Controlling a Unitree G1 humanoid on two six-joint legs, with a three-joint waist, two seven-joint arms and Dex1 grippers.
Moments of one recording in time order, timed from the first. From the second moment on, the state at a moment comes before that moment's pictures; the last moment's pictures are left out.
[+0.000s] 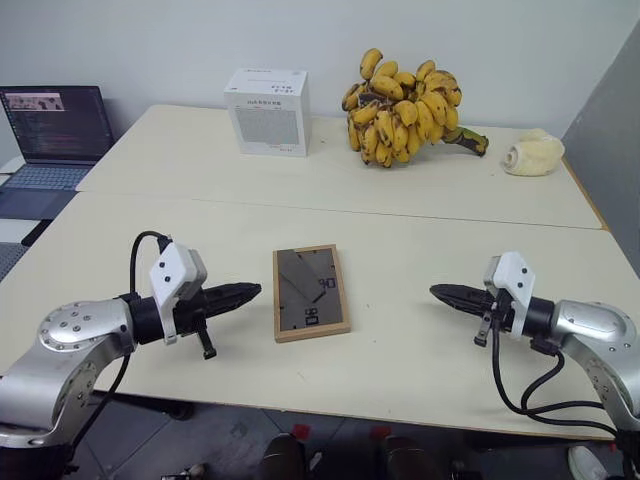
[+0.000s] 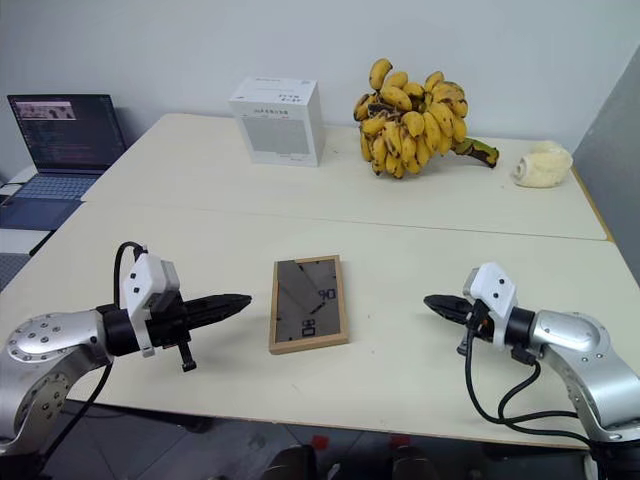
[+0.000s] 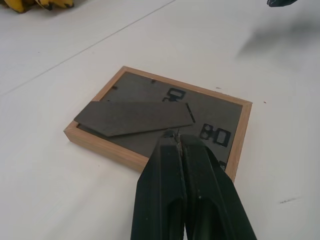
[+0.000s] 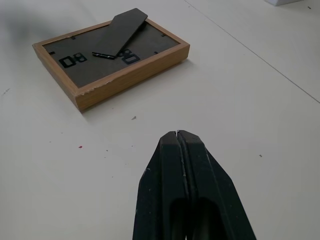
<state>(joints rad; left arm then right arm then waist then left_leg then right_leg) 0.01 0.85 0.25 -0.44 -0.57 0.51 -0.94 -0.10 -0.76 -0.06 -0.40 0.44 0.43 0.87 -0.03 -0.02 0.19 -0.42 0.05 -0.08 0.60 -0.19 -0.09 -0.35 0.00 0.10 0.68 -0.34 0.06</state>
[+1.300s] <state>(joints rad) -0.18 0.58 0.13 -0.04 -0.25 0.51 -0.44 -0.14 -0.53 0.07 -0.17 0.15 0.28 0.63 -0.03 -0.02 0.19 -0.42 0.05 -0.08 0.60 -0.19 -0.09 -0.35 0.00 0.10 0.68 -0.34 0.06</state>
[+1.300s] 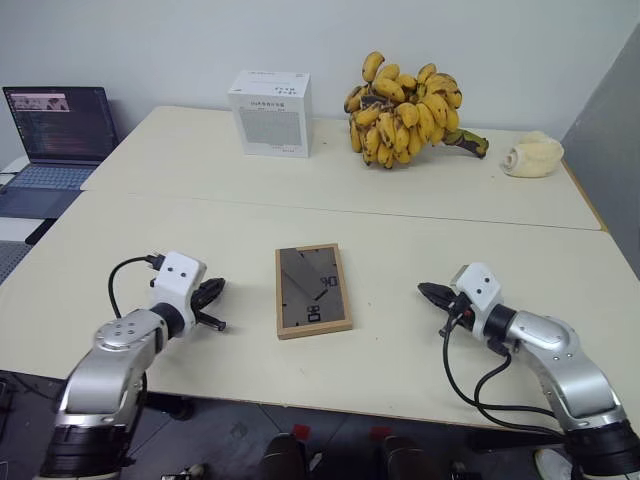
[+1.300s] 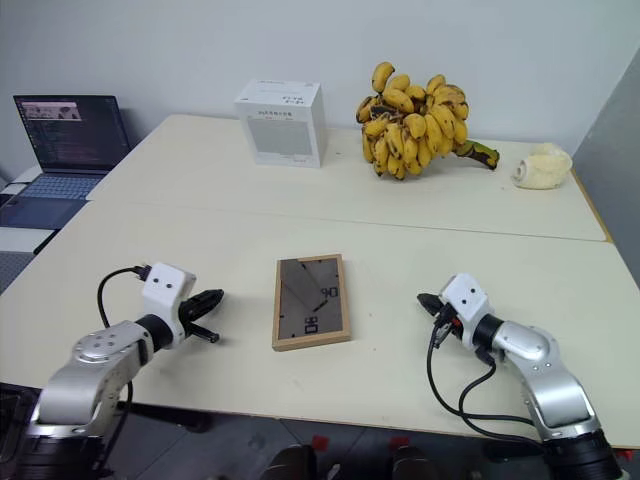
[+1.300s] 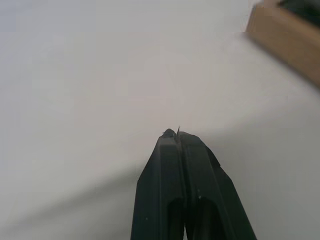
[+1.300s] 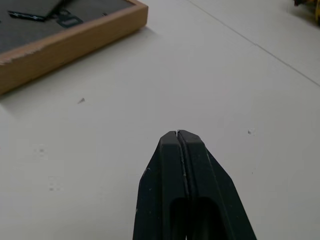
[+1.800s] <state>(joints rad) -0.48 0.36 -0.12 0.25 -0.12 0.32 -0.57 -0.12 -0.46 0.06 -0.18 0.13 0.29 0.53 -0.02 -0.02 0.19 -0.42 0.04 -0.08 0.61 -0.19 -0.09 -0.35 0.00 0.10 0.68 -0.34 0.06</state>
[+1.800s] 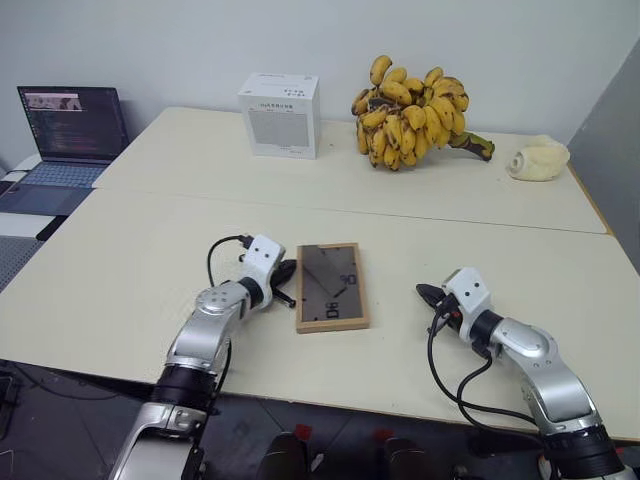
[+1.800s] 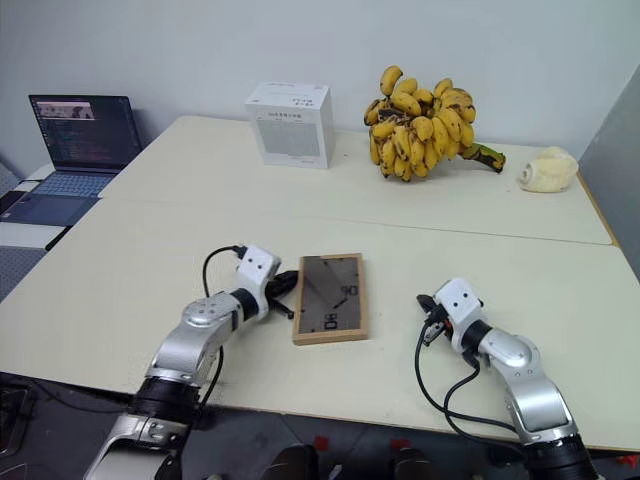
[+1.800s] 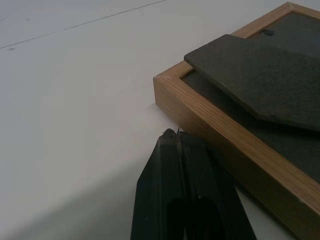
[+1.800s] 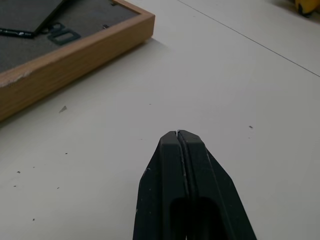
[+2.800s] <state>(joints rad) -0.66 0.58 0.07 0.06 -0.62 1.27 -0.96 -0.11 -0.65 0.03 -0.04 0.00 0.08 0.61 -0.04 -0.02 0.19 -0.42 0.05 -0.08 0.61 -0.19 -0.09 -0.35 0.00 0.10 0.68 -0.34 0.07</state>
